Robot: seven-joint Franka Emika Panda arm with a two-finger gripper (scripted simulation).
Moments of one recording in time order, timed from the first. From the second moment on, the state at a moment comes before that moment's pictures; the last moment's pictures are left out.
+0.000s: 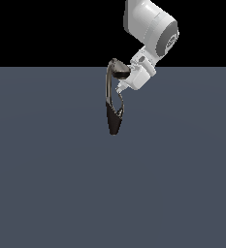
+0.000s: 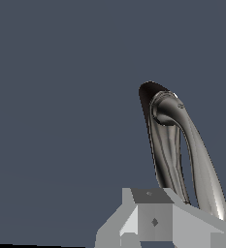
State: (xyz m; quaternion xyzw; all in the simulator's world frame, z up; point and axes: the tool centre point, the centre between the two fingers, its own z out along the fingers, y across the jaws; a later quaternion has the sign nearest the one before) arm 0.127 -0.024 0.195 -0.73 0.58 0.28 0.24
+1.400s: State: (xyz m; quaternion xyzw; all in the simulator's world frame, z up) arm 0.104 -0.028 0.183 -0.71 0.59 0.29 0.25
